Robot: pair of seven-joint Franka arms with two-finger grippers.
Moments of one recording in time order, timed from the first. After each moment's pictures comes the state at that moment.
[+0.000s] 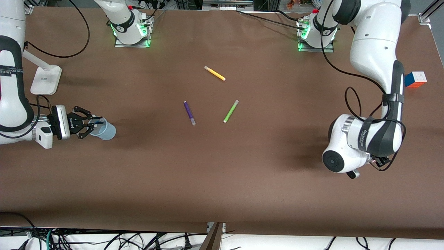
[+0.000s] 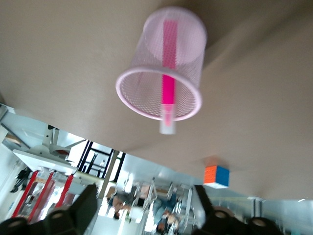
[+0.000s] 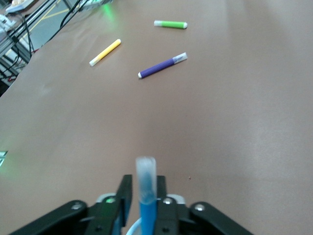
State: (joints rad) left arm -0.18 0.84 -0.03 -1.13 0.80 1.41 0.62; right arm -0.19 0.64 -0.07 -1.53 0.62 1.52 -2.06
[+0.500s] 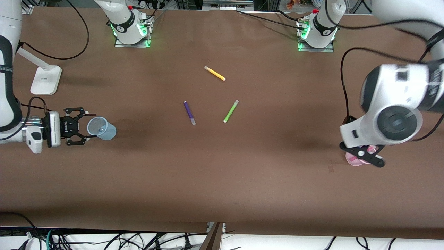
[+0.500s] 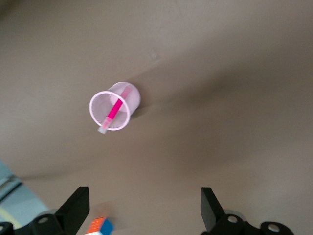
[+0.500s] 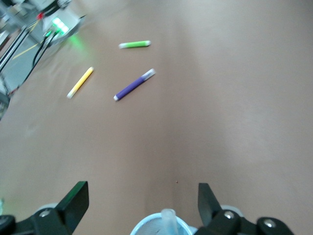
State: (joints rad) left arm -0.16 0.55 -0.02 -1.07 0.23 1.36 0.24; right arm -0.20 0.63 -0.07 -1.44 0.66 1.51 -1.72
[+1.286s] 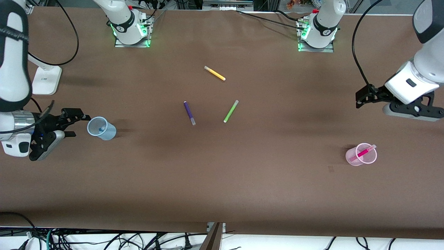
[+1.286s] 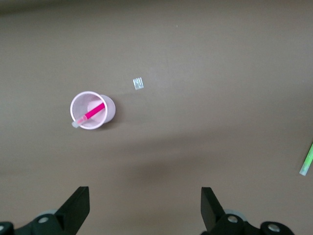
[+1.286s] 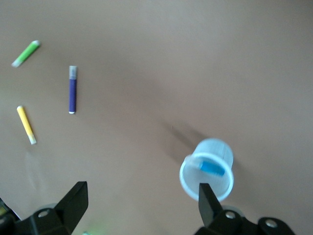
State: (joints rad) left arm 0.04 0.06 -0.13 -1.64 0.02 1.72 0.05; right arm -0.01 0.51 -0.05 -1.27 0.24 1.48 -0.61
